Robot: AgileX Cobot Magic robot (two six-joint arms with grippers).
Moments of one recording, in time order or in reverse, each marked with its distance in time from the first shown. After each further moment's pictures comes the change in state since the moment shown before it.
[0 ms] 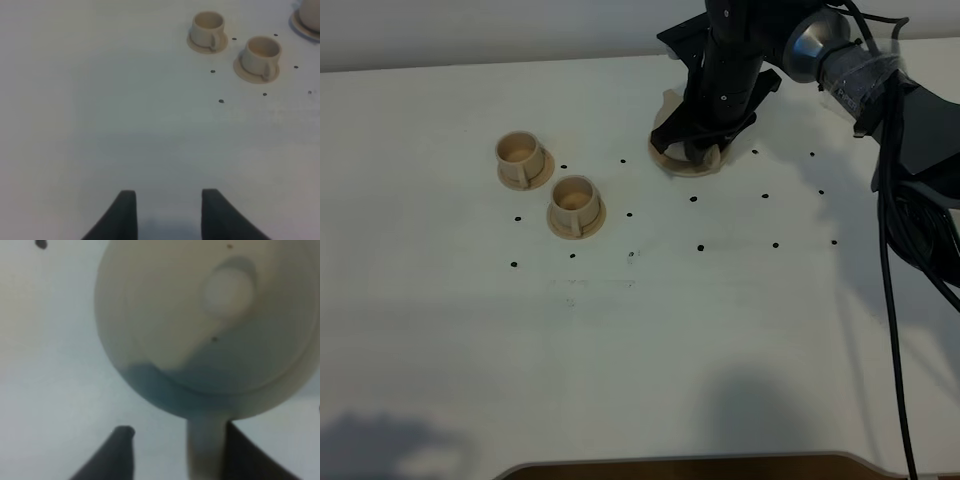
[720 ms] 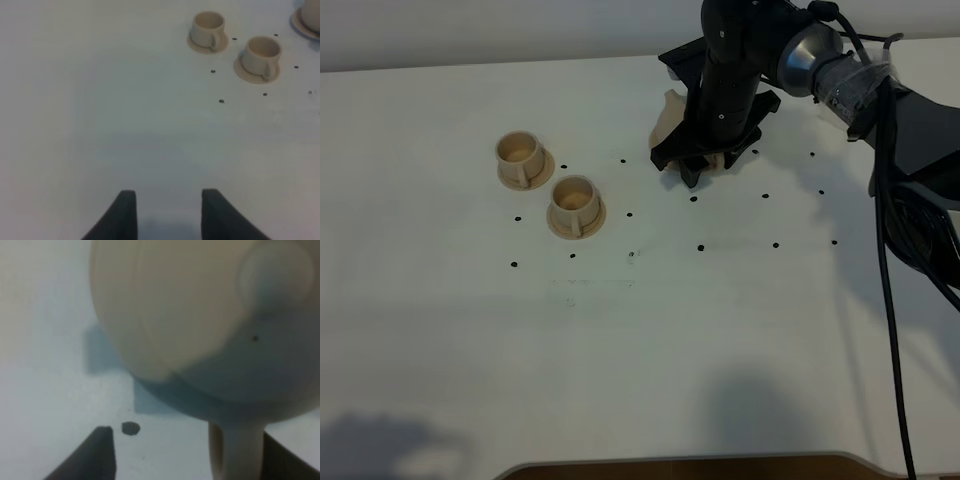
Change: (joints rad) left arm 0.000 0.000 0.000 0.000 0.000 0.000; right arm 0.007 -0.005 0.080 0.000 -0.031 0.031
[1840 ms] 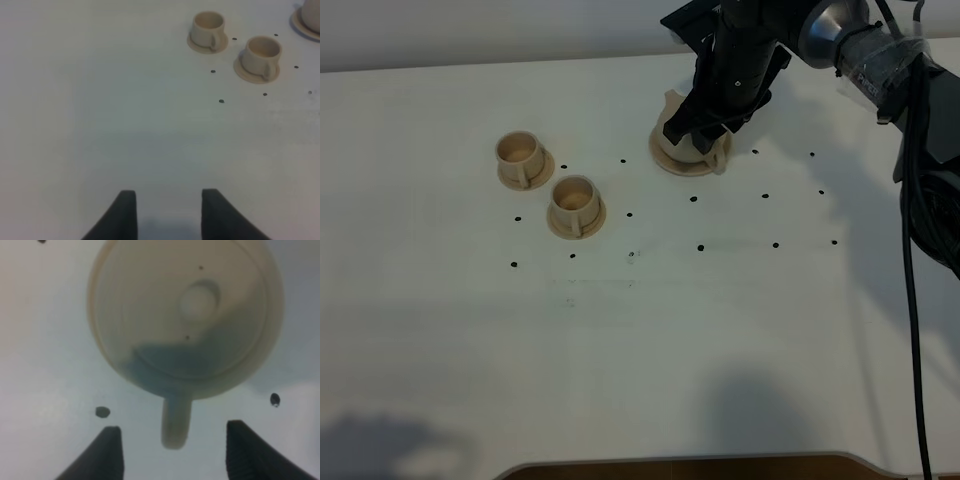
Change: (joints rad) left arm 0.000 0.000 0.000 0.000 0.000 0.000; right arm -0.013 -0.082 0.003 -0.053 -0.002 -0.112
